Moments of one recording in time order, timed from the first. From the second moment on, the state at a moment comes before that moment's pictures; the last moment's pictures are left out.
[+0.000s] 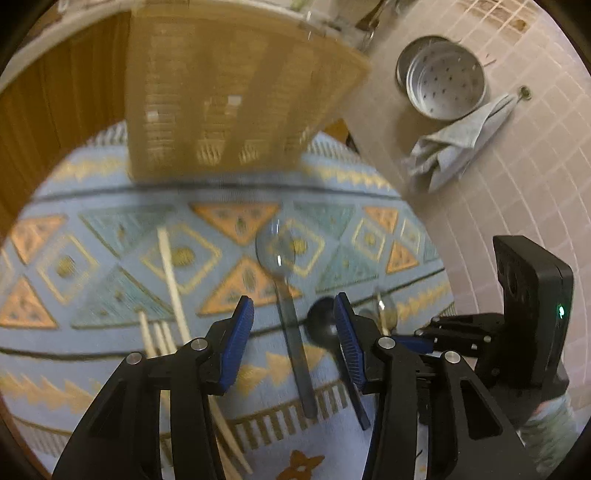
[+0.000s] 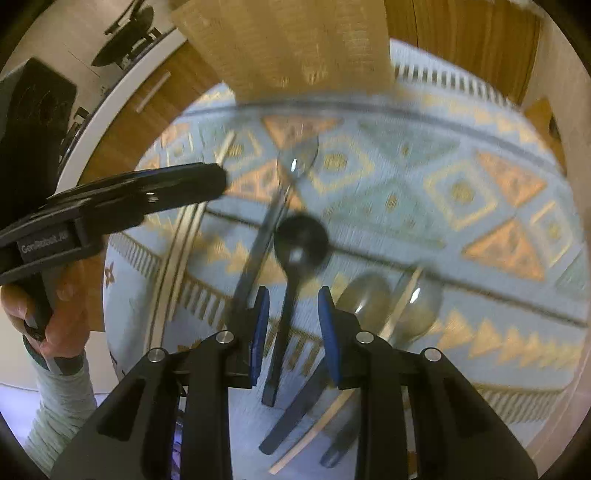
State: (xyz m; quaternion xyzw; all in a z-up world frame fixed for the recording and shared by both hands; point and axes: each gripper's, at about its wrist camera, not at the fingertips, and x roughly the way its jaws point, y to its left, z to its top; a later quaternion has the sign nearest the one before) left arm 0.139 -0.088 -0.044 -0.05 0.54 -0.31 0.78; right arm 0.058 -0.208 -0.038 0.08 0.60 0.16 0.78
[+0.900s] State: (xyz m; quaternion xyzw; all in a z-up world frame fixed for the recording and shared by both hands) left arm 0.139 -0.144 -0.068 0.07 0.55 -0.24 0.80; right arm 0.058 -0.205 -0.050 0.10 0.56 0.09 0.82
